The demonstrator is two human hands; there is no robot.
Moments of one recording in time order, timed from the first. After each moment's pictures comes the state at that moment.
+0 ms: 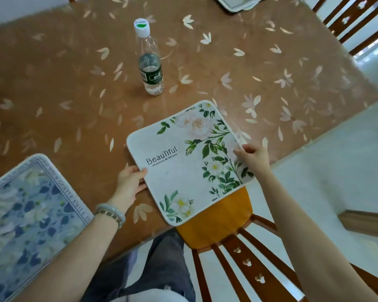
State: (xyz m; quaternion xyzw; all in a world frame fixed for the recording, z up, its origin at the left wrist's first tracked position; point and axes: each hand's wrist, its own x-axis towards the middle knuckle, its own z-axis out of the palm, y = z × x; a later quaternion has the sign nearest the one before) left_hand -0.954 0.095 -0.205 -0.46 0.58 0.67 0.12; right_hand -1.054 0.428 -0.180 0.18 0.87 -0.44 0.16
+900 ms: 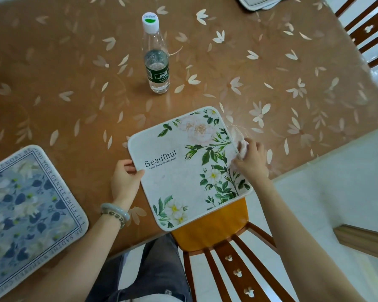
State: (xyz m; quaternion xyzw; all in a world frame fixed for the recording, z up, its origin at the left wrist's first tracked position) left_hand -0.962 0.095 -0.222 -0.44 0.78 0.45 0.04; right_hand -1.093 0.410 -0.192 0.08 0.95 -0.26 0.18
